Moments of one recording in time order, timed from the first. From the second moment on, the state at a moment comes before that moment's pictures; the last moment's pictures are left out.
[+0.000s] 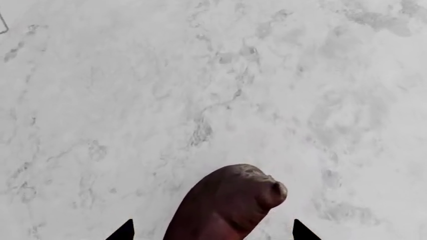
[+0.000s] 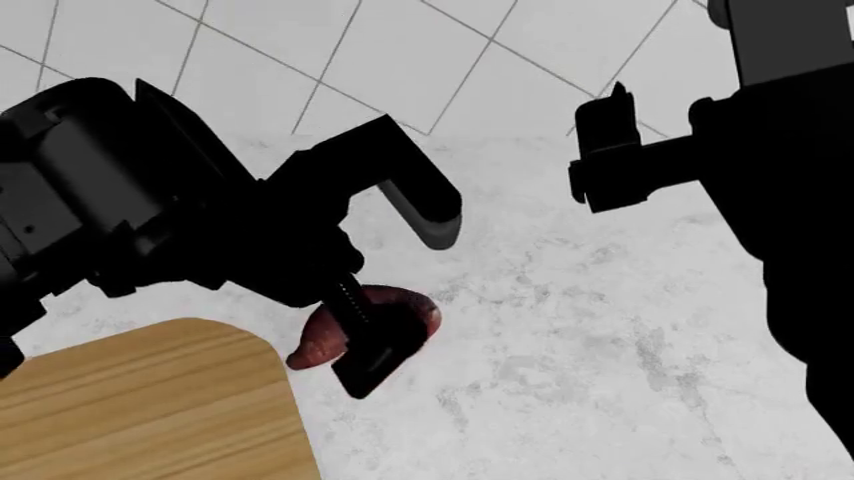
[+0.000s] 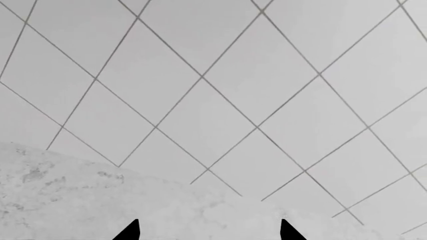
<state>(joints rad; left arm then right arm) -1.70 -0.02 1.53 -0.81 -1.14 -0.99 0.42 1.15 0.53 -0.22 -0.18 0.64 1.29 0.13</state>
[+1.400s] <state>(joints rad) -1.81 -0.19 1.47 -0.45 -1.36 -1.06 0.10 1.15 0.54 -0.17 -0.24 0.70 1.34 0.18</state>
